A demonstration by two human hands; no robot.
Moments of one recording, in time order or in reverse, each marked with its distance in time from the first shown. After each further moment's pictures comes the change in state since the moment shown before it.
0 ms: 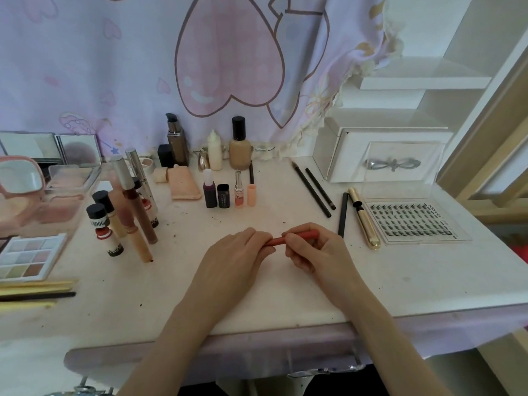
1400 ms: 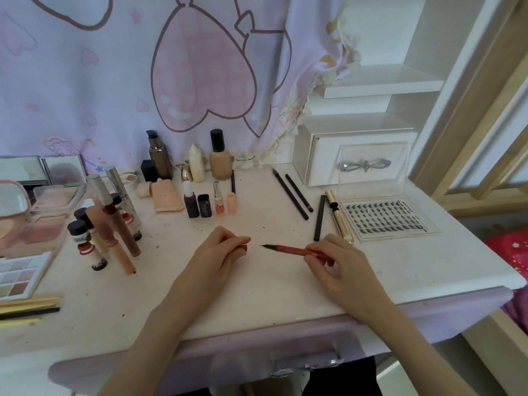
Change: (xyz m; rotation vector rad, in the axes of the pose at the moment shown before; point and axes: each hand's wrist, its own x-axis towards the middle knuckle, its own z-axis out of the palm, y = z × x) left_hand 0.002 -0.012 0.009 -0.267 -0.026 -0.121; right_hand -0.033 -0.006 -0.054 -1.012 0.103 -0.428
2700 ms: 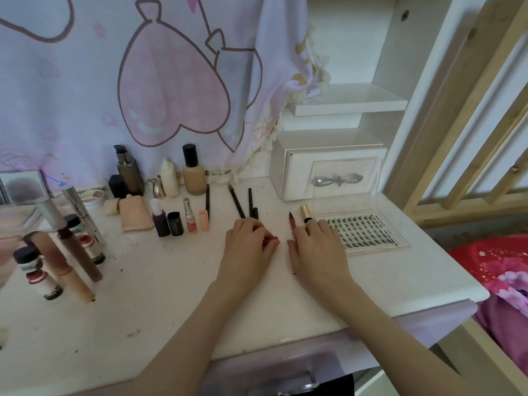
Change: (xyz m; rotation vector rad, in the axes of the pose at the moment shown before) left_hand 0.080 0.039 0.077 0.130 0.100 -0.013; right_hand 0.047 0.022 0.004 -0.690 0.104 0.120
